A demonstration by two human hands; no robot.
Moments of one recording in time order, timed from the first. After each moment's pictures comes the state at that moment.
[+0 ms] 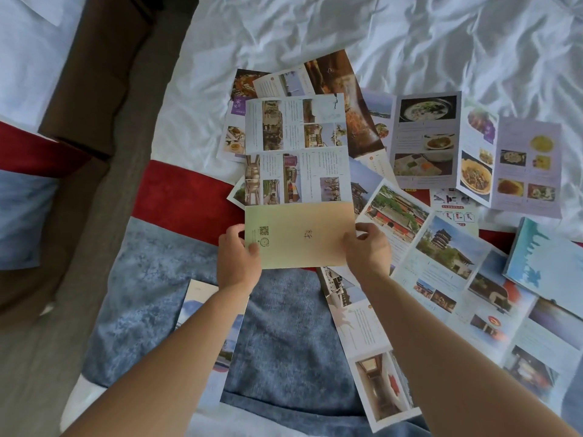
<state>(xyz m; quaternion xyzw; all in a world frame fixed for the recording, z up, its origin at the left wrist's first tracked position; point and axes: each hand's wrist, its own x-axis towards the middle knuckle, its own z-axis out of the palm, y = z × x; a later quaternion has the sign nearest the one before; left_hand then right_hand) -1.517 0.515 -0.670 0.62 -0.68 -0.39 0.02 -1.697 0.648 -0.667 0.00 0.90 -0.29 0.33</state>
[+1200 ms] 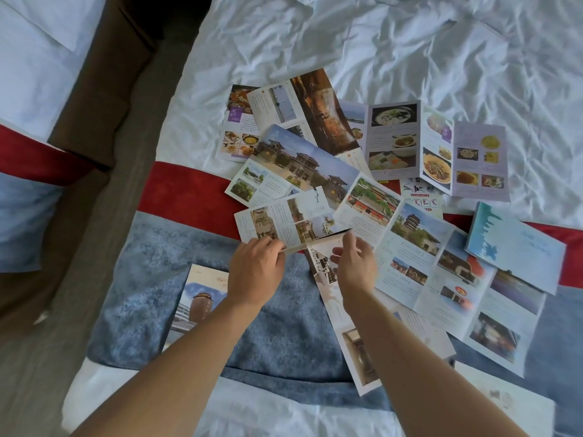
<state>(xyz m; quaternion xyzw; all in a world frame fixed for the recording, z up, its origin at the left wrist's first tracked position) -1.500 0.579 -0.617 0.31 -0.93 -0.19 0.06 -1.632 0.698 -0.609 0.12 0.83 -0.45 0.31</state>
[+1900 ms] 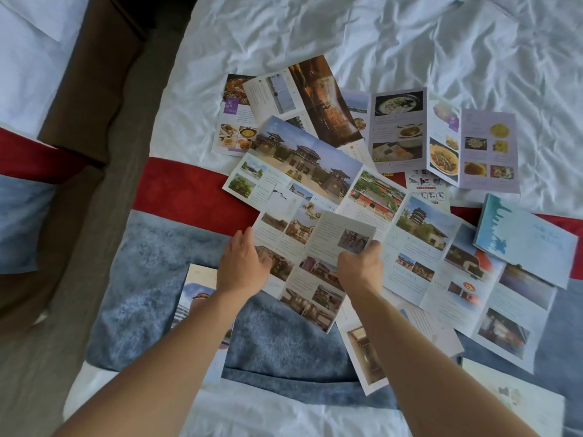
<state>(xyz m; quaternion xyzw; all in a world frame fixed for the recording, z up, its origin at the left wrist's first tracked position) -1.488 0.554 -0.651 0.46 -0.82 -0.30 -0.14 -1.640 0.705 -0.628 0.07 0.89 -0.31 0.32</state>
